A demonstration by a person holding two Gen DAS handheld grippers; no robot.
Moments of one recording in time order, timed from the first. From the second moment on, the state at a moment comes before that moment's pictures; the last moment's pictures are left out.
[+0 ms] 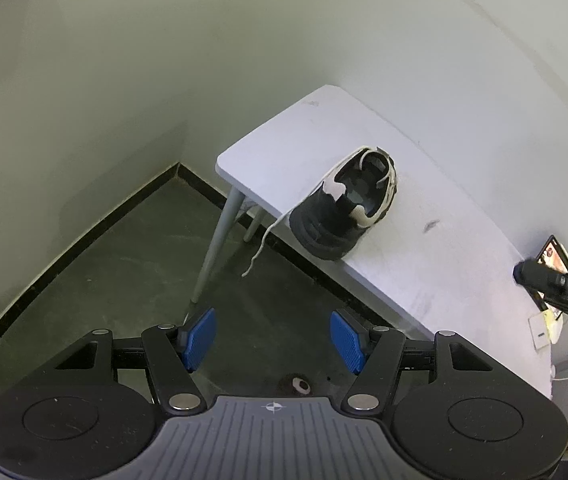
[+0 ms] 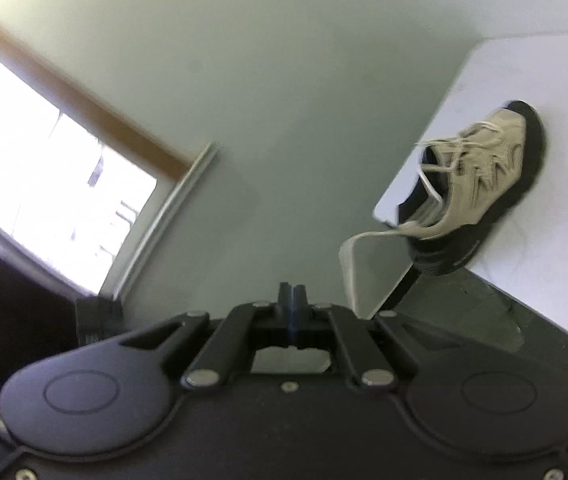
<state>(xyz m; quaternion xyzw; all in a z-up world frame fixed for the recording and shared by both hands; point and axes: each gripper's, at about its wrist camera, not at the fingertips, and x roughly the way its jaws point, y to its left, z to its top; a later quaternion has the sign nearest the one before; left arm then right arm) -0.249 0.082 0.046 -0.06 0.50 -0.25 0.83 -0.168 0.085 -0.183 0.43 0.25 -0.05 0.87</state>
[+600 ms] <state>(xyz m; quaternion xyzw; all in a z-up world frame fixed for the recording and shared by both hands) -0.225 0.028 0.033 -0.03 0.49 -0.24 0.84 -0.116 0.068 -0.201 0.19 0.37 -0.28 0.86</state>
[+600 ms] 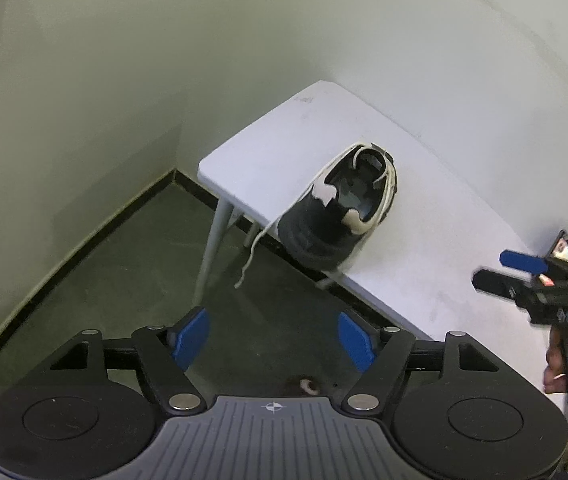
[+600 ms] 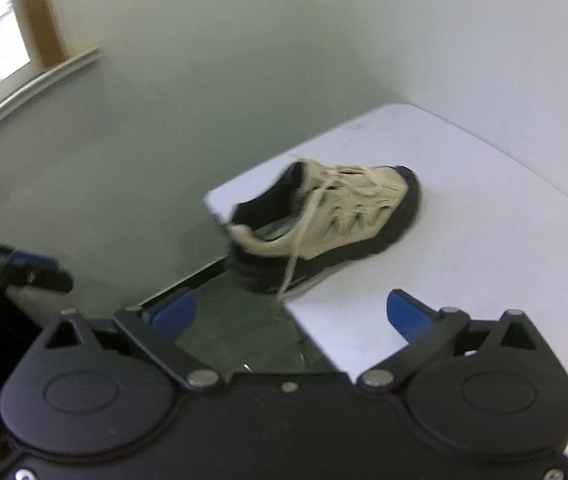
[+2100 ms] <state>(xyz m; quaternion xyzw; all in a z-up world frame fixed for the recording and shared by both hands) -0.036 -0.068 0.003 -0.16 0.56 -0.25 0.77 -0.044 -0.151 -0.294 0.51 0.34 -0.19 0.77</state>
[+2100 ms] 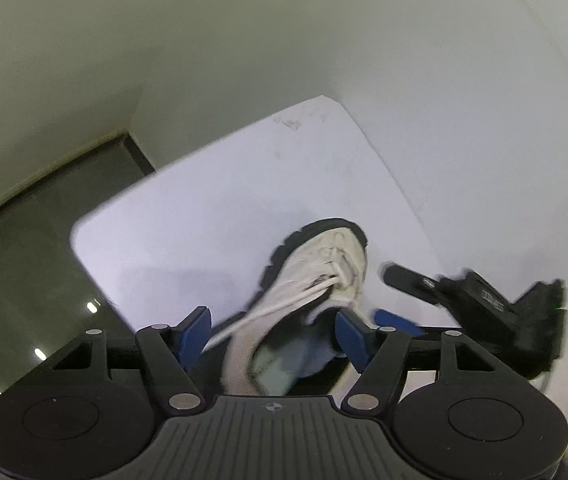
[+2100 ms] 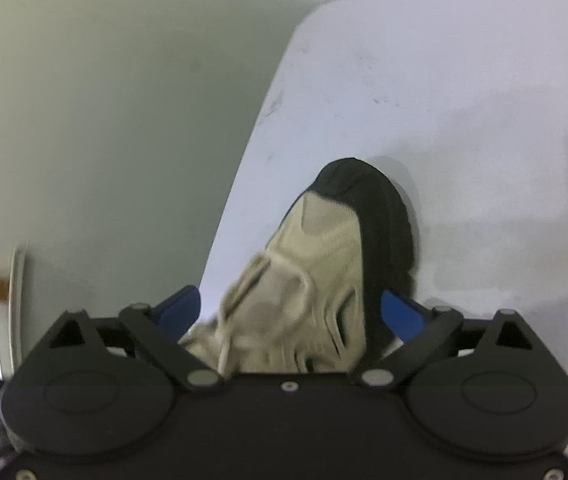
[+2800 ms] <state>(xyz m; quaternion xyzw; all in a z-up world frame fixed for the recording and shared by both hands) -0.074 -0.047 0.041 -0.08 0.53 -0.25 0.81 -0.041 -0.061 -0.326 0.35 0.43 0.00 0.83</state>
